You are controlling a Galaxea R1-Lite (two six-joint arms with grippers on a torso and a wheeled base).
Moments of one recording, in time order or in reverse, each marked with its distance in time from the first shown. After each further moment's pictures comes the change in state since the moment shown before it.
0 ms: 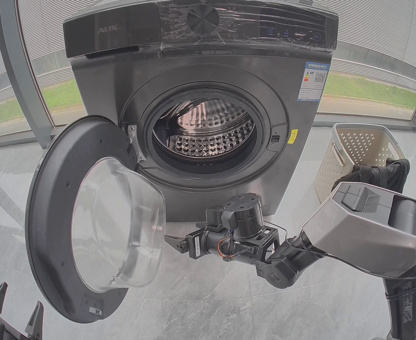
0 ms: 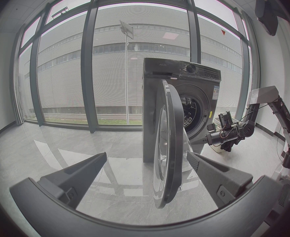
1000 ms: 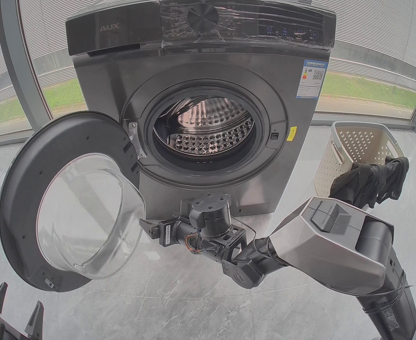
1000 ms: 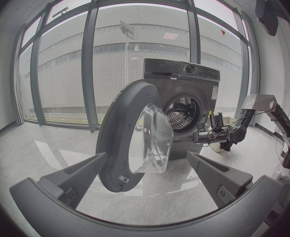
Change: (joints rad) left arm 0.000 0.000 0.000 0.000 0.000 -0.002; right arm 0.063 0.151 -0.303 0.014 -0.106 0.090
